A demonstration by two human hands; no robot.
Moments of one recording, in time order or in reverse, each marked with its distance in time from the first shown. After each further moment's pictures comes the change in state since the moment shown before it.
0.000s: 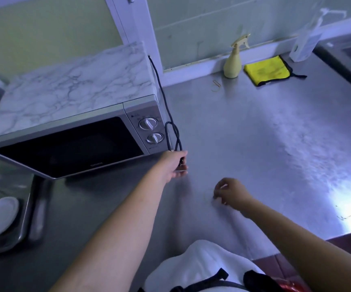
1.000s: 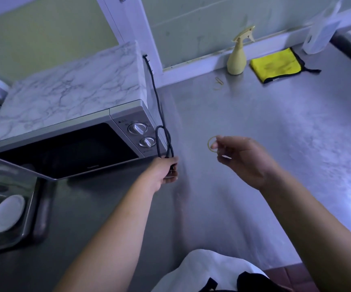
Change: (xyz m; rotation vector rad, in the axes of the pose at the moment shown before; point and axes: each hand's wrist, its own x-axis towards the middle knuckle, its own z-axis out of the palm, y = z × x) left_hand 0.011 -0.005 0.005 0.028 0.129 -0.008; right_hand -0.012 -0.099 -0.095 0.816 -0.296 -0.216
